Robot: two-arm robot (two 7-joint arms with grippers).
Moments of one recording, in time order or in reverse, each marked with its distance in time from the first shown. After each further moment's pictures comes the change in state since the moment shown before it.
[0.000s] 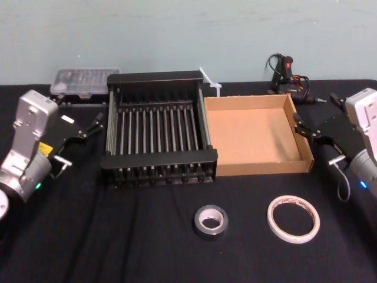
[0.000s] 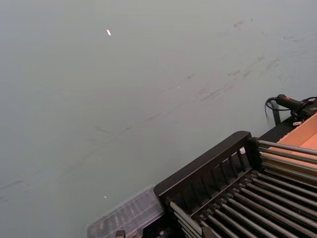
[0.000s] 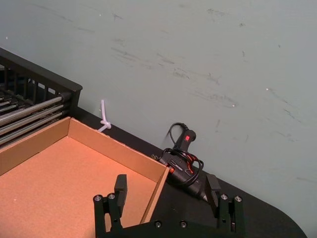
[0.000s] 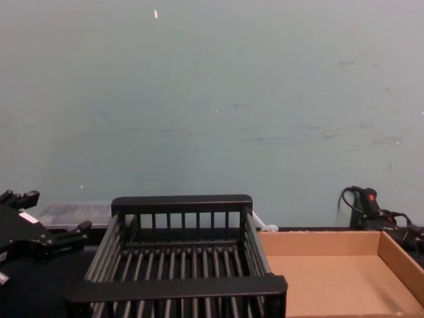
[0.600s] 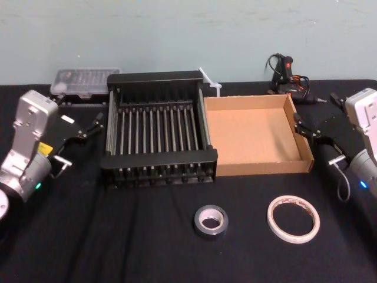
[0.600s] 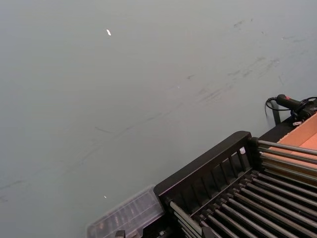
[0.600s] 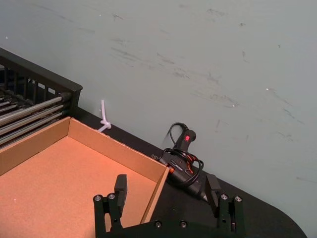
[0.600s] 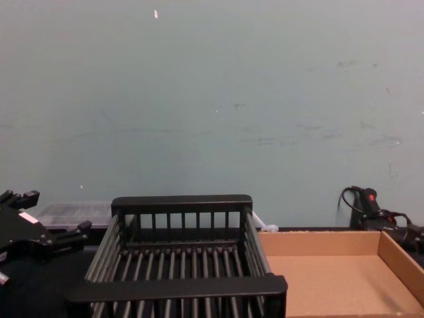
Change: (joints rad) left arm 0.000 0.000 0.000 0.000 0.000 0.000 0.000; right arm 0.000 0.000 0.000 0.000 0.000 0.000 0.000
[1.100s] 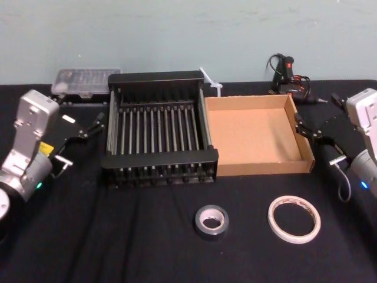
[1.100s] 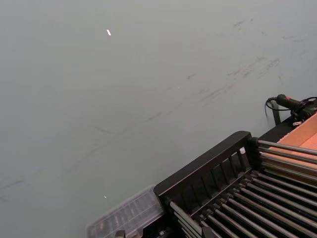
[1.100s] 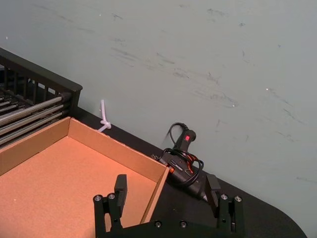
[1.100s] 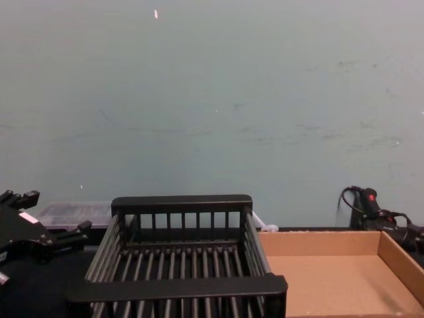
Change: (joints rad) left arm 0.000 0.000 0.000 0.000 0.000 0.000 0.000; right arm 0.000 0.000 0.000 0.000 0.000 0.000 0.000
